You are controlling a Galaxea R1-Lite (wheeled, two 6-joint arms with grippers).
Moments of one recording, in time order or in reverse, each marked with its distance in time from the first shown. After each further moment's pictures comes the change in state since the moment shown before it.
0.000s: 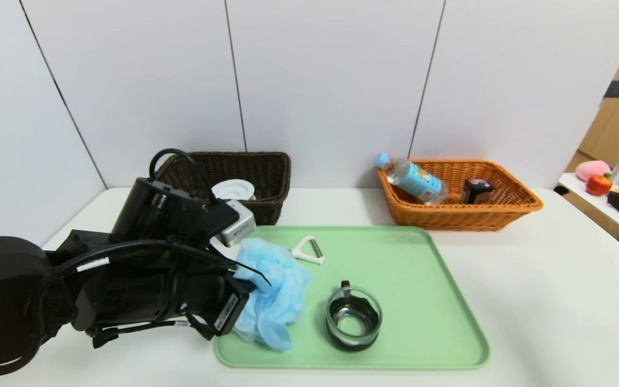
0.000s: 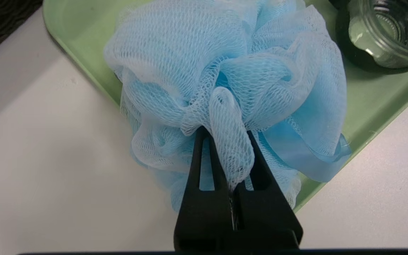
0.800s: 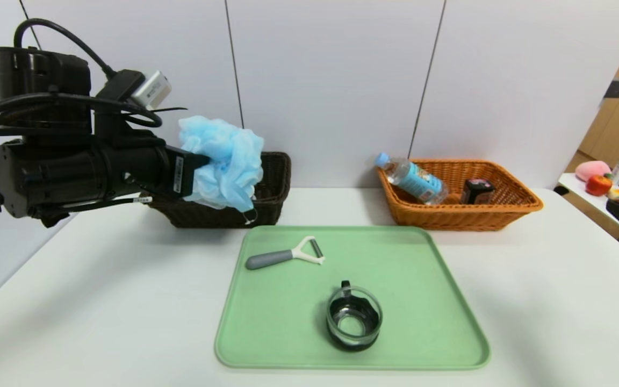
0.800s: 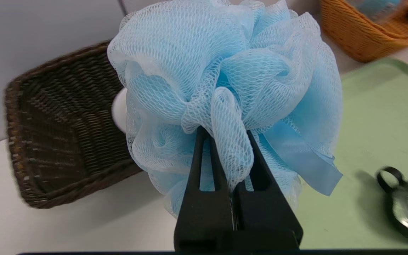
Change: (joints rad) left arm 0.284 -0.049 -0.284 -0.069 -0.007 -0.039; right arm 0.000 -0.011 0.031 -0.007 0.000 0.000
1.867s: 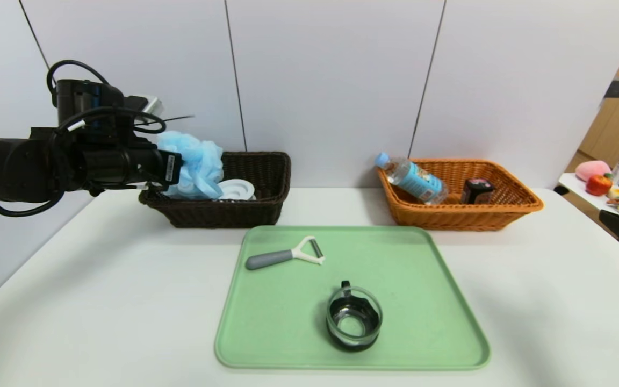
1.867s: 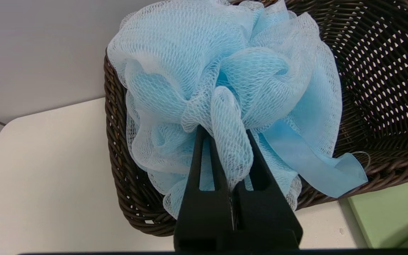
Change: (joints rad) left arm 0.226 0.283 -0.176 -0.010 0.012 0.036; right arm -0.001 0.007 0.028 -0.001 0.019 0.011
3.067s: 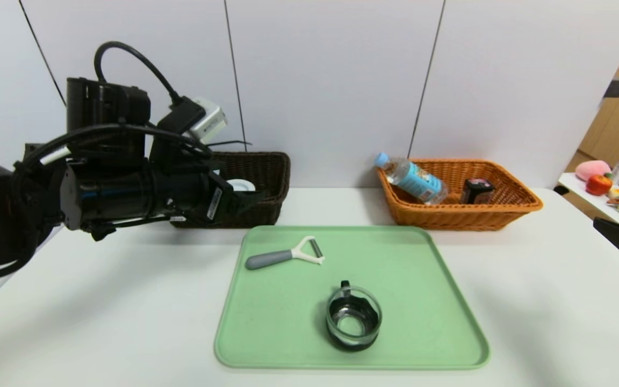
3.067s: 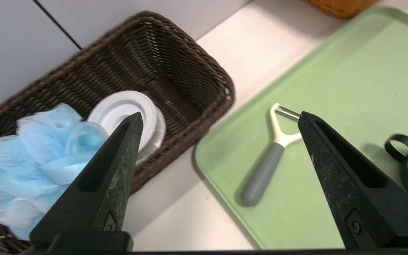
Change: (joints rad) left arm -0.333 -0.208 0.219 -0.053 -0.077 0.150; right arm 0.000 0.019 0.017 0.000 -0.001 0.002
